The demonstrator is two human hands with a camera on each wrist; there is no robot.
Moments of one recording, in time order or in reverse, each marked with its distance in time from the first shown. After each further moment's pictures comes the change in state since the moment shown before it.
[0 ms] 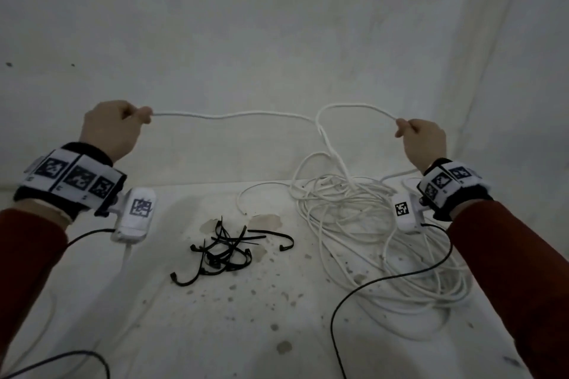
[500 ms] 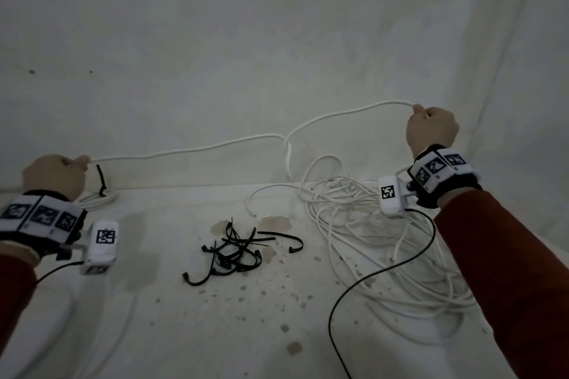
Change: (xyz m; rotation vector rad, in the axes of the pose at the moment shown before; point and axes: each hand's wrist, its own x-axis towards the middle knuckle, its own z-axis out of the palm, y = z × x) left_hand 0.011 -0.180 0.005 -0.004 0.024 -0.488; right_hand 0.009 -0.035 0.006 0.141 0.272 0.264
